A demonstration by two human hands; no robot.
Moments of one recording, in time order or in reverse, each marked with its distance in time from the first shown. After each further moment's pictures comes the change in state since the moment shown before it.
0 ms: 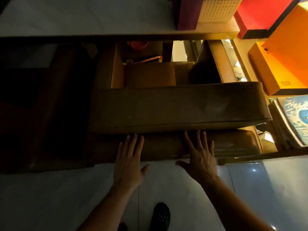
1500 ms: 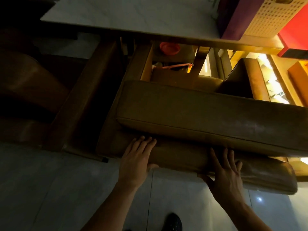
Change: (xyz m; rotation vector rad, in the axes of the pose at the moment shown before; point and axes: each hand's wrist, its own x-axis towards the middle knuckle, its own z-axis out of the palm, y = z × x) left_hand -0.045 -0.131 0.011 -0.079 0.160 0.051; right_hand -0.039 -0.080 0.066 -0.070 0.177 -0.026
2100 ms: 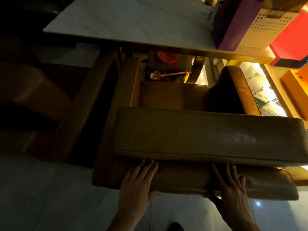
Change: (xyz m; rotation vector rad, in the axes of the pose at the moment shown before) left_hand -0.048 0.000 -0.007 -0.039 -0.059 0.003; right_hand -0.028 -0.001 -0.002 -0.021 -0.072 -0.017
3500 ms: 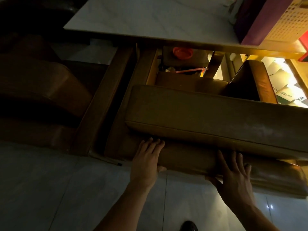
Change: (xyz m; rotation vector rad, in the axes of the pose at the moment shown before) left_hand 0.043 -0.062 -0.019 -0.090 0.067 -0.071; right_hand 0.035 -0.072 -0.002 0.015 0.108 -0.019
